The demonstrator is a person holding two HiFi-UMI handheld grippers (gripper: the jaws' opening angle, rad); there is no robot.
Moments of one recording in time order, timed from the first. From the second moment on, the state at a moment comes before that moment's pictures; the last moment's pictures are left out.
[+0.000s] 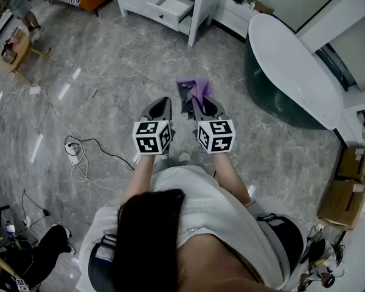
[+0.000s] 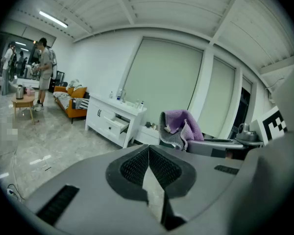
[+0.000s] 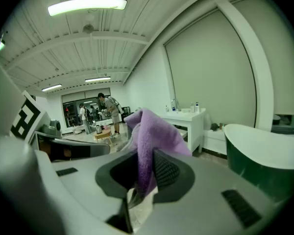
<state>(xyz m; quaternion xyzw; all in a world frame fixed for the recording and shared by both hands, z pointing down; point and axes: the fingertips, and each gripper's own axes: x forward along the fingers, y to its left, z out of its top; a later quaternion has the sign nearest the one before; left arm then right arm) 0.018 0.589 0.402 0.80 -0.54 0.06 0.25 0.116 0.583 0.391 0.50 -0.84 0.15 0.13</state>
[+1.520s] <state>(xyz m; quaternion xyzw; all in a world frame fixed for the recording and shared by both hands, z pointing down) 0.059 0.542 0.404 0.80 -0.55 0.04 0.24 0.147 0.541 0.388 0.48 -0.86 0.14 0.11</state>
